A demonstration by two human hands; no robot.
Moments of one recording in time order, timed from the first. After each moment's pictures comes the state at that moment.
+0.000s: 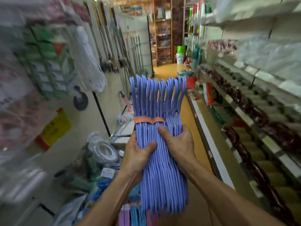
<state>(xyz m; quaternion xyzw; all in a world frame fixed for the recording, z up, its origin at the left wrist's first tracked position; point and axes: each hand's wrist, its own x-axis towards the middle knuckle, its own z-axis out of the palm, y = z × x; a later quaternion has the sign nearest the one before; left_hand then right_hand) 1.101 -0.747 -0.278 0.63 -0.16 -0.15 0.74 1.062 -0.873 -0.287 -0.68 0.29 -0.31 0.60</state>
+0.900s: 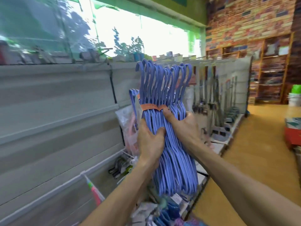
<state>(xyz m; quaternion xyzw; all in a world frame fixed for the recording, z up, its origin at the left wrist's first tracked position) 0.965 -0.601 0.059 0.67 -0.04 0.29 0.68 1.025 -0.697 0.062 -0.69 -0.05 -0.19 0.70</state>
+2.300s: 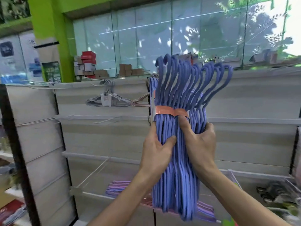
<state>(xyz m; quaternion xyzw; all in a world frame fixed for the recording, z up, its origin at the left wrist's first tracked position) 0.621 -0.372 0.088 0.67 0.18 0.57 0.45 0.736 -0.394 0.089 -0.49 -0.38 0.06 0.79</state>
